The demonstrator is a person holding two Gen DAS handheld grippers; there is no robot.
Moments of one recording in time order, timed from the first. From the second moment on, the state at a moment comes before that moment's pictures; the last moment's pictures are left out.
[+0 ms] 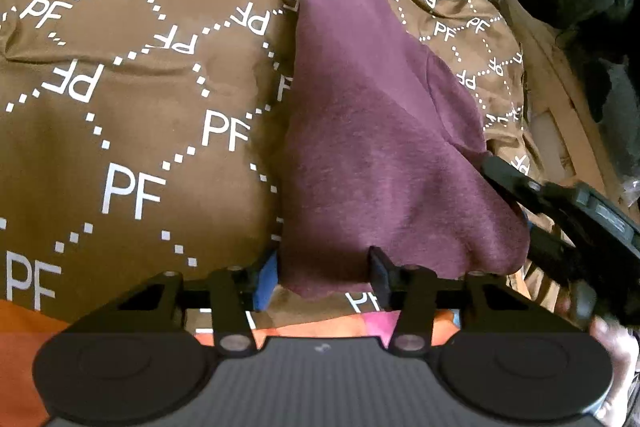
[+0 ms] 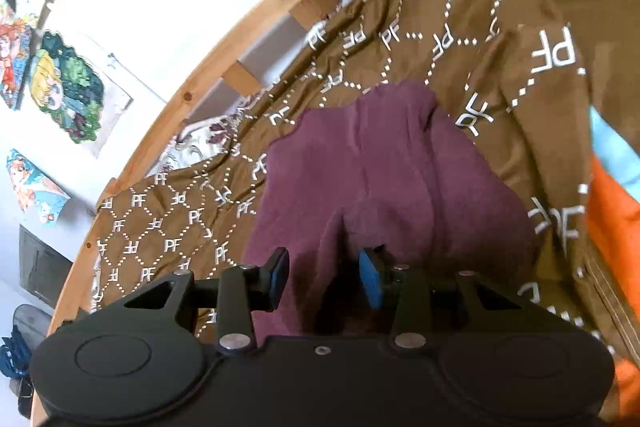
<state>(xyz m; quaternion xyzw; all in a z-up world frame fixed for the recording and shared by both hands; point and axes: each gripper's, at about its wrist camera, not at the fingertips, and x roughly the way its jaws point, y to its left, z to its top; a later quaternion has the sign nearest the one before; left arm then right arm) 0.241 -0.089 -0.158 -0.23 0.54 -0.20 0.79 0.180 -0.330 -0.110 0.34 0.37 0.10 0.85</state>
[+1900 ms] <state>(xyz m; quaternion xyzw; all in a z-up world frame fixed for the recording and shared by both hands) 0.234 -0.112 -0.153 -0.12 0.53 -0.24 0.81 0.227 -0.375 -0.117 0.20 0.33 0.04 0.92</state>
